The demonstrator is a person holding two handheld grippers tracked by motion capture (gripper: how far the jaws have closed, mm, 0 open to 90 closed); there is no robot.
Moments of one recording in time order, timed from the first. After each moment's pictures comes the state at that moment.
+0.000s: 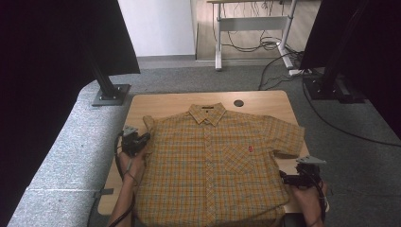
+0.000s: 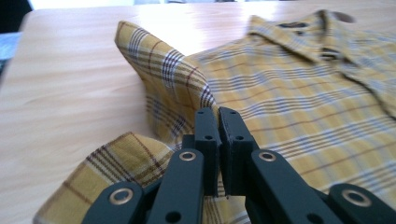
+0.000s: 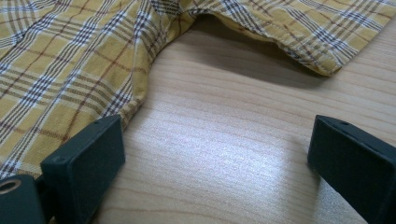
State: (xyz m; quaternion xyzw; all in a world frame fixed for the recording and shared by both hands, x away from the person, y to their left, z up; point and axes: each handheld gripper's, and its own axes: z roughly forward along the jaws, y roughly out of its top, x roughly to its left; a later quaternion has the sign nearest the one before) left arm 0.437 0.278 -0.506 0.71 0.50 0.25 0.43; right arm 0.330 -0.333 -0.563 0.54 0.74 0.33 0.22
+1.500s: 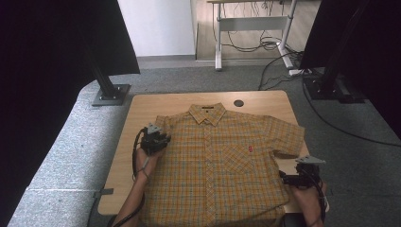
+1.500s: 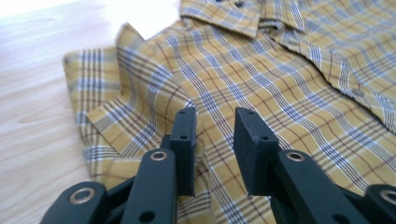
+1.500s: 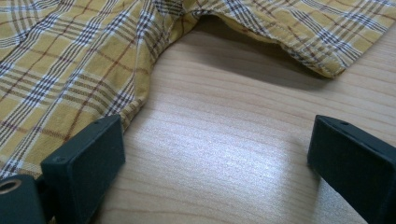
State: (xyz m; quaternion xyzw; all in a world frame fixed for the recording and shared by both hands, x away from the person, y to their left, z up) left arm 0.442 0.226 -0.499 0.77 0.45 0.23 0.39; right arm 0.330 -0.332 -0.563 0.54 0.74 0.33 0.22
